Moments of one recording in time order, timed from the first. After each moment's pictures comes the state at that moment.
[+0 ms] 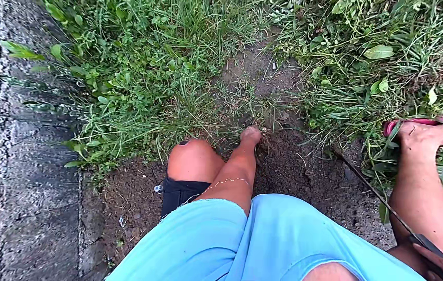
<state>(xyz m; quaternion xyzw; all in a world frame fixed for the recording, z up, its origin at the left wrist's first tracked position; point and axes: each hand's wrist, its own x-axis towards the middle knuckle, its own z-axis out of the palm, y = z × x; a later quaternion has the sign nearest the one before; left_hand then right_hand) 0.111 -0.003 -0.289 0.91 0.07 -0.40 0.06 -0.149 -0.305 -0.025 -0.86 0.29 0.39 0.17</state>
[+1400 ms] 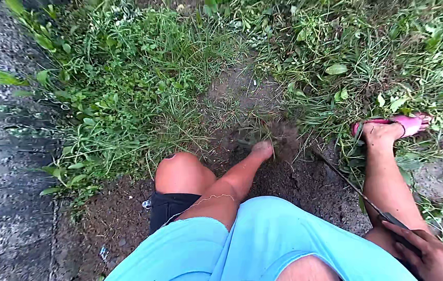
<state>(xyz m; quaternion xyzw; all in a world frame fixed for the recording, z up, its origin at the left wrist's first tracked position) 0.060 -0.079 -0.254 0.89 -0.15 -0.44 0.04 -0.146 -0.288 0.023 -0.84 0.31 0.40 0.20</state>
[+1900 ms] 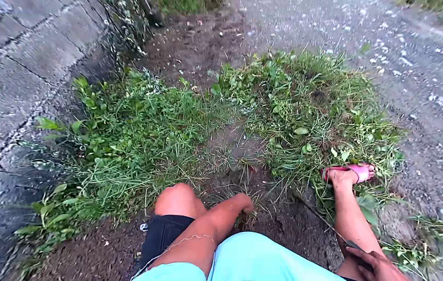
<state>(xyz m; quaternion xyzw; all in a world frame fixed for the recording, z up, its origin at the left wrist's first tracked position) 0.024 -0.072 -0.160 0.75 -0.29 -0.55 -0.23 -0.213 -0.344 -0.040 -0.87 0.27 0.30 0.27</state>
